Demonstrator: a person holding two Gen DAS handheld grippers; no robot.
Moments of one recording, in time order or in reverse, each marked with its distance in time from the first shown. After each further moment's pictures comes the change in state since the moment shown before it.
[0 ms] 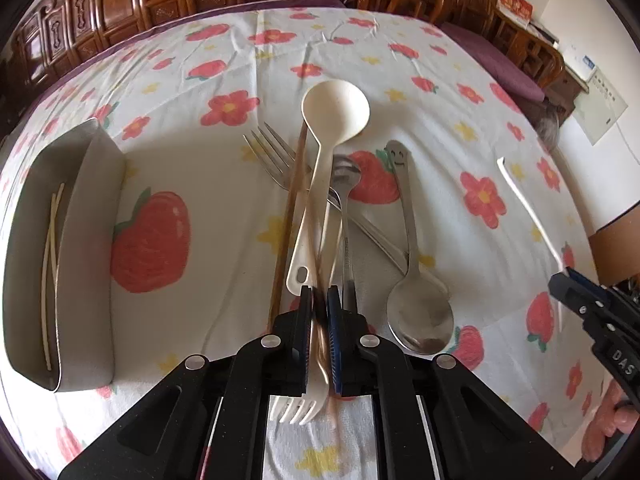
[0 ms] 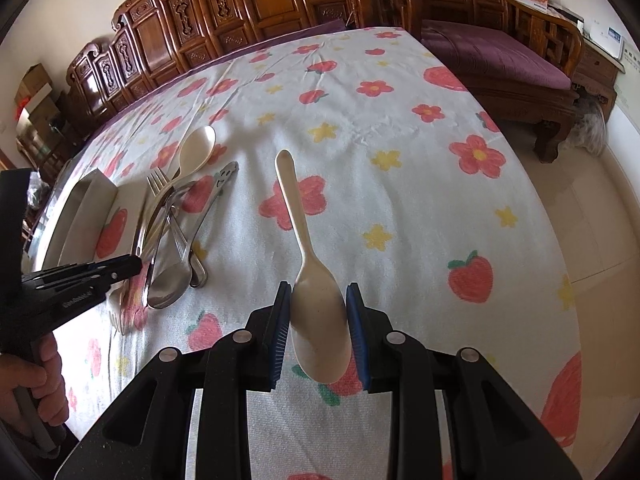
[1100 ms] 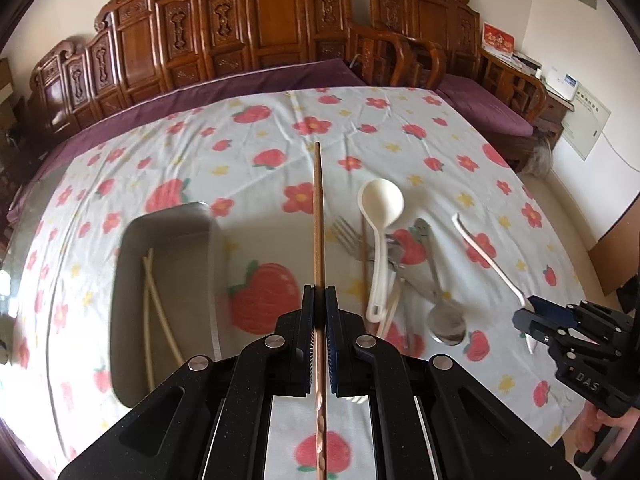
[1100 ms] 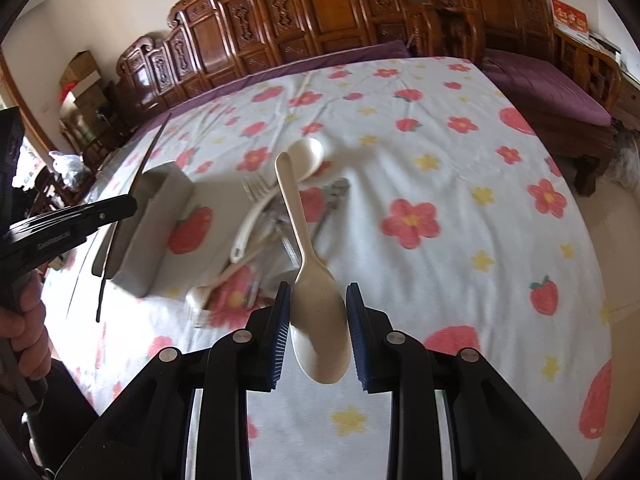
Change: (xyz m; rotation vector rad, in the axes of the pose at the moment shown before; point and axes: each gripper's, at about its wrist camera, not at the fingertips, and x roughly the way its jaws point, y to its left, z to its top) left arm -0.099 0.057 0.009 0.065 -0.205 0.051; right arm -0.028 0.078 0.000 -0.105 -0.057 0.144
